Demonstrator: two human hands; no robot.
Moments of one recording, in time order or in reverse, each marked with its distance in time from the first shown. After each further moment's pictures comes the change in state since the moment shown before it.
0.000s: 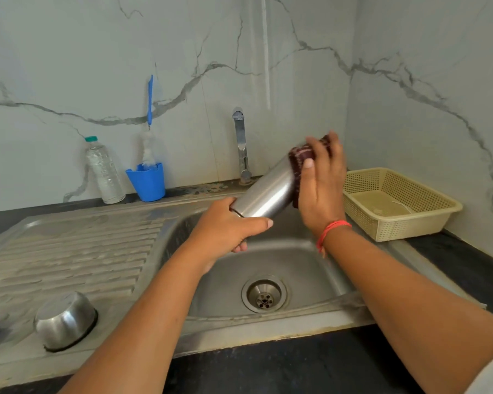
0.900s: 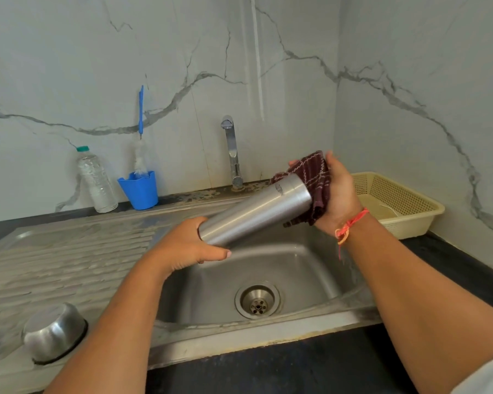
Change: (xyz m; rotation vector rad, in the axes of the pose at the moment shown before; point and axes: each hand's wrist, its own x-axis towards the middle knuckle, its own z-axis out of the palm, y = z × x) left_hand 0.014 -0.038 -0.041 0.355 -0.094 0.012; right_hand 0.023 0.007 -0.034 1.196 -0.342 0.891
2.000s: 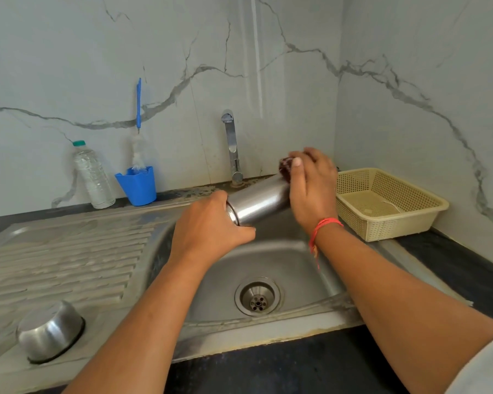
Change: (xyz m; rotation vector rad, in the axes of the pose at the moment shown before) left_hand -0.001 0.048 0.027 0.434 0.436 0.131; right_hand 0.020 0.038 0.004 -1.322 0.450 -0.859
